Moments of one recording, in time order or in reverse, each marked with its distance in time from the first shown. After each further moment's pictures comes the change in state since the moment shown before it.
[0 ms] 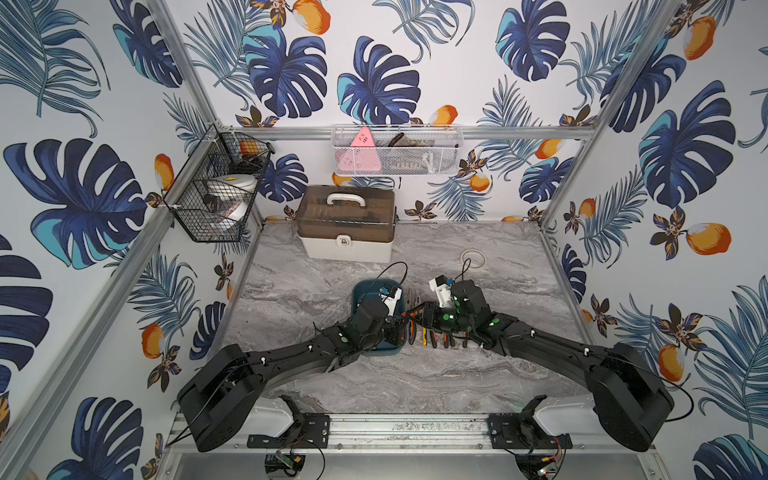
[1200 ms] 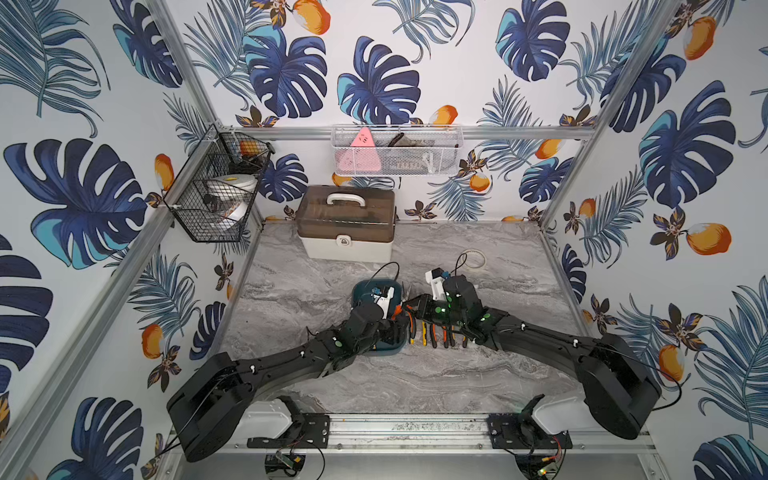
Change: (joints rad) left arm -0.001 -0.077 -0.047 0.021 -0.093 -0.030; right arm 0.033 0.050 0.071 0.033 0.112 0.003
